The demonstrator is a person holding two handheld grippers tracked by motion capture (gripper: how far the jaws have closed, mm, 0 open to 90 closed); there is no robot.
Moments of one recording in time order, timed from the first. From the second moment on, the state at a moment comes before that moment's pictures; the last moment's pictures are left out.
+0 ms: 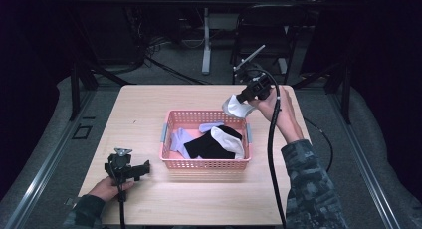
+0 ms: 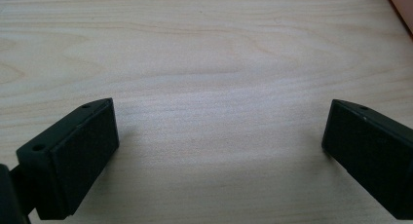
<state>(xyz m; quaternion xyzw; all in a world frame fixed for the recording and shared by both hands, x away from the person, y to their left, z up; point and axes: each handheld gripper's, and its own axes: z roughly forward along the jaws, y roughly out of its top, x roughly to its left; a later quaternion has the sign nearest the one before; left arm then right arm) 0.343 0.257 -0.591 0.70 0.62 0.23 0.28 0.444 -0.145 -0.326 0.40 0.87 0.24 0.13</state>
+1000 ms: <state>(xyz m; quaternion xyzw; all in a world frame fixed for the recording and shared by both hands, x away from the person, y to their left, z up) 0.343 0.257 -0.591 0.70 0.62 0.23 0.28 0.422 -0.219 -0.324 0.45 0.84 0.25 0.17</state>
